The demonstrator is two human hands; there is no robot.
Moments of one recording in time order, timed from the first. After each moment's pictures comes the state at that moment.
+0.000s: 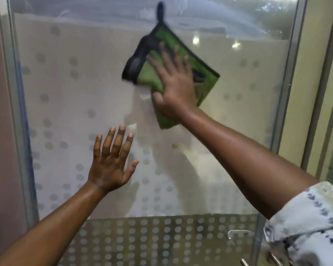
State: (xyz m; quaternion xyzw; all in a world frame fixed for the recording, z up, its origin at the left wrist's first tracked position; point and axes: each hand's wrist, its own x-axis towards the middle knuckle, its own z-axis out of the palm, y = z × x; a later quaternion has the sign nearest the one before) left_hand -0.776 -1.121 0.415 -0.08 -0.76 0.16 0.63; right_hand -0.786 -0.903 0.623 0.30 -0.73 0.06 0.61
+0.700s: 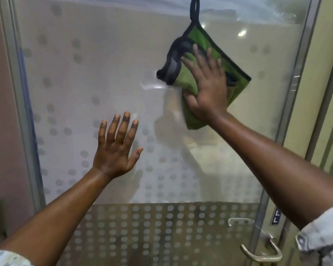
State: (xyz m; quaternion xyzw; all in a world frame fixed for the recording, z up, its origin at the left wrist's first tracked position) left_hand -0.777 -1.124 0.415 -0.08 -0.76 0.17 0.62; right_hand -0.812 -0.841 0.589 0.30 -0.73 0.10 0.61
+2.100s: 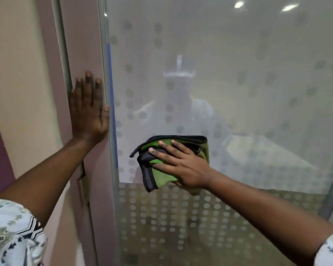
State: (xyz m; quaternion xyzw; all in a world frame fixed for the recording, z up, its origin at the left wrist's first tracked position) left_hand -0.700 -1.363 0.450 0.04 -0.78 0.04 0.63; right_hand -0.767 -1.028 0.370 0.58 -0.66 -0.19 0.44
